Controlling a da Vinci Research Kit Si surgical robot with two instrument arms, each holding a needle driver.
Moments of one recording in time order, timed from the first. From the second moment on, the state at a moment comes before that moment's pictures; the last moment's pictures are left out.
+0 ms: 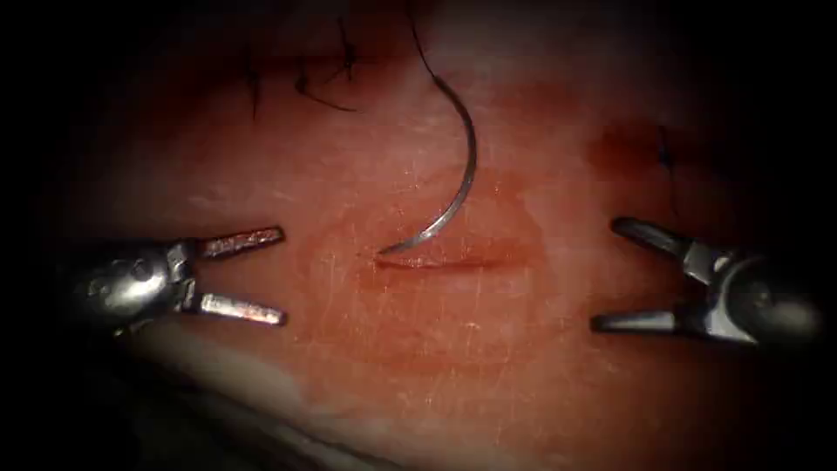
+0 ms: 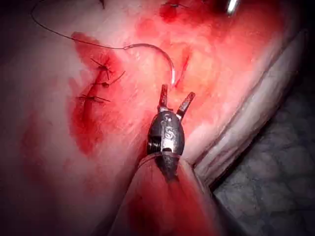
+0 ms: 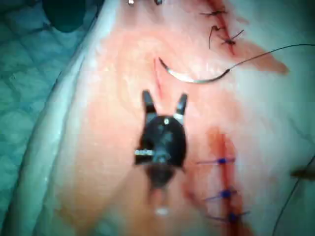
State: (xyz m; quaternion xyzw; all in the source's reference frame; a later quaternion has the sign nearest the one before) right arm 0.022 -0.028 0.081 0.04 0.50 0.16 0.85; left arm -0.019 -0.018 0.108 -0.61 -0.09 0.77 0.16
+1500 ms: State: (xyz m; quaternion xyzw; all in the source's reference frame) right arm 0.021 -0.029 0.081 0.04 0.48 0.16 0.86; left arm -0.027 -0.019 0.113 -0.43 -0.03 0.83 0.35
